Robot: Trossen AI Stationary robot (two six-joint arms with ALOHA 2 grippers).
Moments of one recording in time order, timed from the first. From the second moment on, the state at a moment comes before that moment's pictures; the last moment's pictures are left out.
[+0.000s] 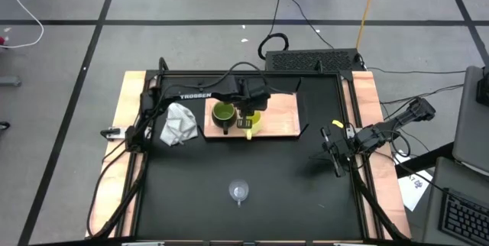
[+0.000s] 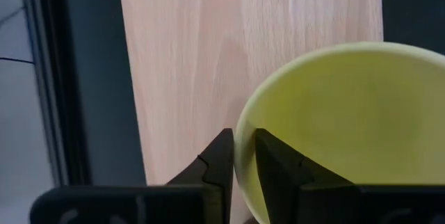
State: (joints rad) left arm 0.22 2.10 1.91 -1.04 -0.13 0.36; right arm 0.49 0.15 0.02 0.07 0.21 -0.07
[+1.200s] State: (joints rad) left arm 0.15 2.10 1.96 -1.06 -0.25 0.28; right arm 0.49 0.15 0.02 0.07 0.21 -0.07
